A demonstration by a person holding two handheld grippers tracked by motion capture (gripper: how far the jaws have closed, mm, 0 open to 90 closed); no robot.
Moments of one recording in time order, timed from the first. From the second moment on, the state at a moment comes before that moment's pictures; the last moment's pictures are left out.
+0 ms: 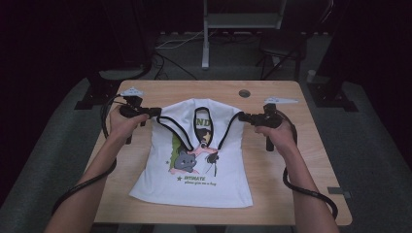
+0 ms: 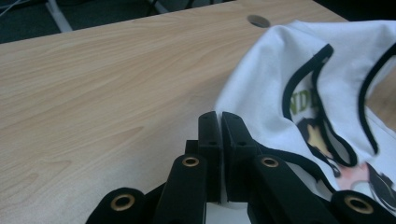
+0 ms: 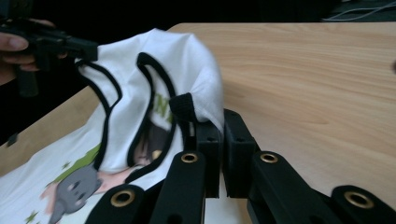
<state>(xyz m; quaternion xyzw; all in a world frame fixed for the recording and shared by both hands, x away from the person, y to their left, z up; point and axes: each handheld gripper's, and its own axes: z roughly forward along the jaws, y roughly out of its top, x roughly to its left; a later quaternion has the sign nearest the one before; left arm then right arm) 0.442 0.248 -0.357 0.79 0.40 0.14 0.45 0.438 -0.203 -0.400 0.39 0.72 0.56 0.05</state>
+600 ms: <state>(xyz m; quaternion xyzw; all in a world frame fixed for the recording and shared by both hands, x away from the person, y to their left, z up) 0.392 0.266 -0.368 0.82 0.35 0.16 0.42 0.392 -0.202 -0.400 0.32 0.76 0.57 0.01</state>
